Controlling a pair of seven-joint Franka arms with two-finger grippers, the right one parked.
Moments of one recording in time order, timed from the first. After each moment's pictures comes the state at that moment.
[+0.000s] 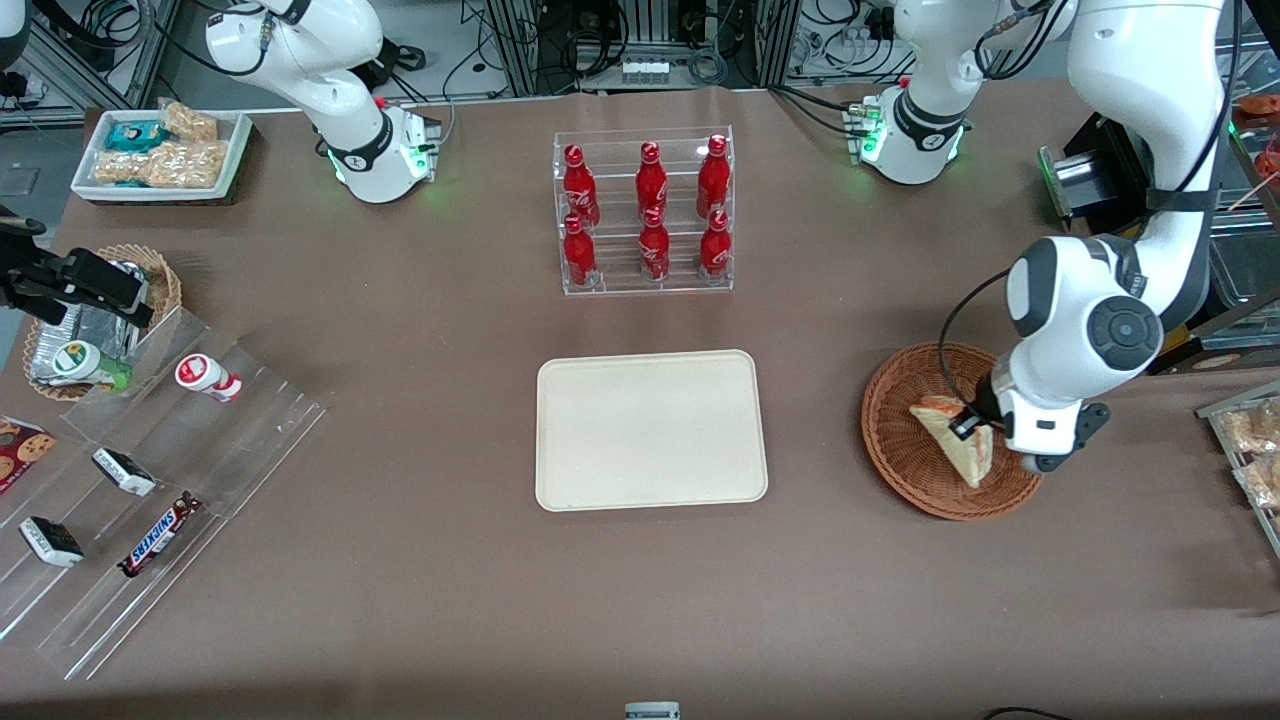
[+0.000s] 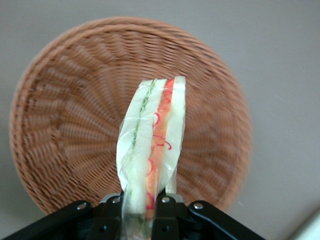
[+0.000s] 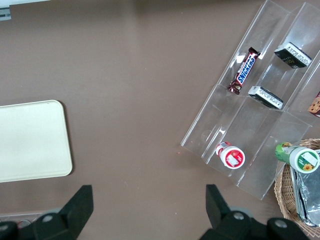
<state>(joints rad) -0.09 0.30 -0.05 -1.96 0.01 2.22 -0.76</state>
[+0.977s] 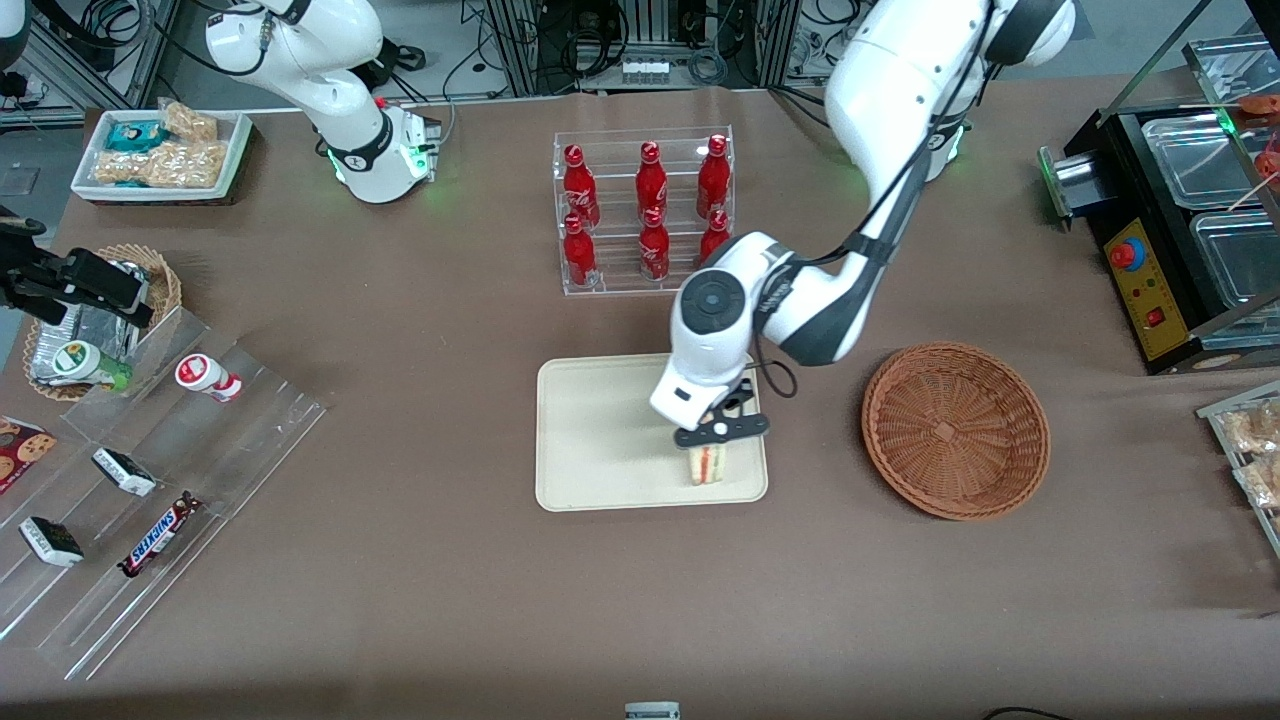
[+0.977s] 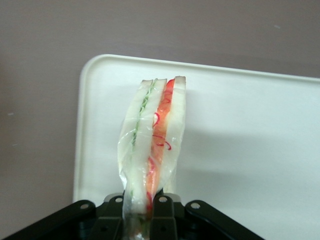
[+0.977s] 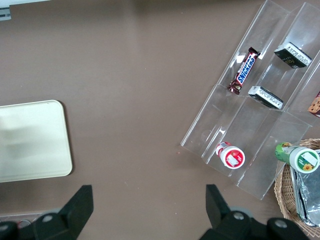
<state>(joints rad) -0.65 0.67 -0.06 -1.50 0.11 2.18 -0.89</state>
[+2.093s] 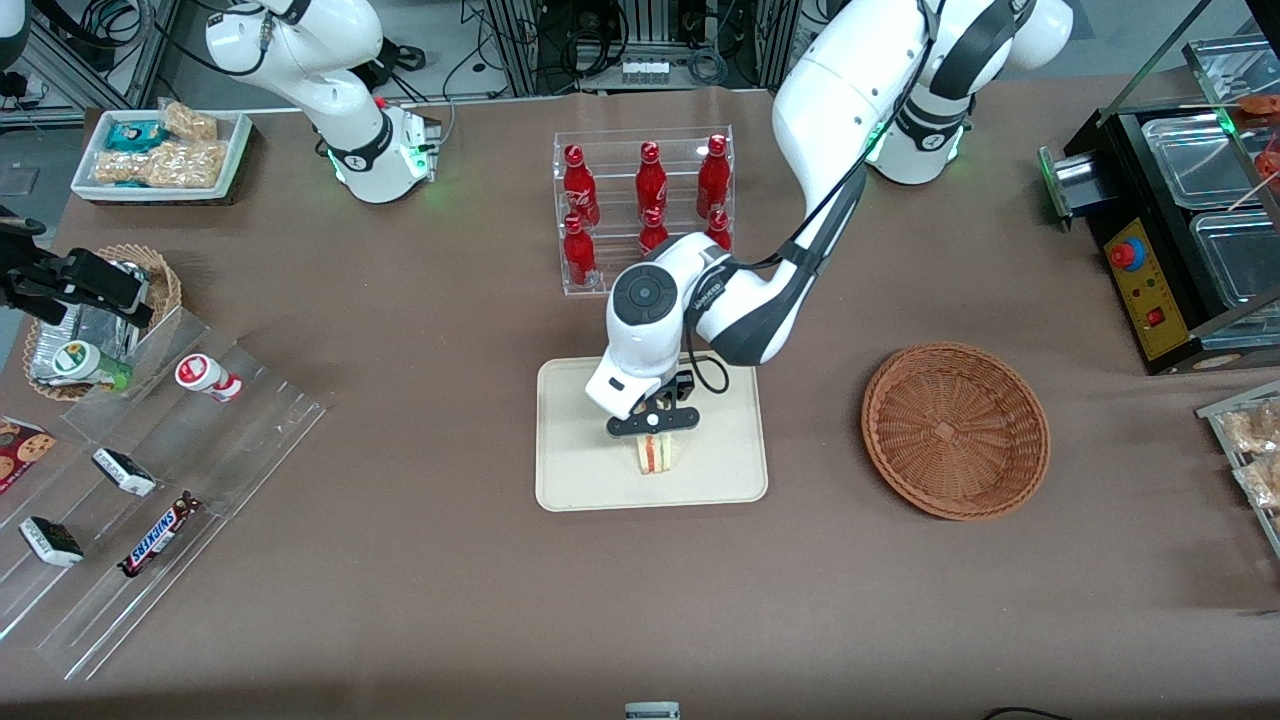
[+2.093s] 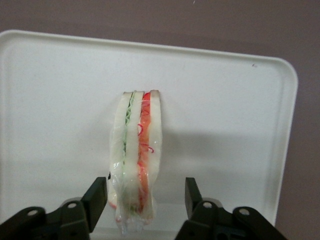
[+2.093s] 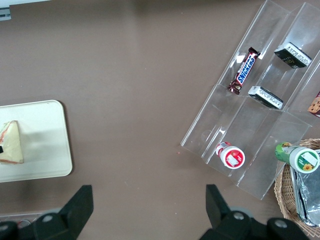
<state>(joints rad) -0.72 0.77 -0.06 -1.32 0.05 2.17 -0.92</state>
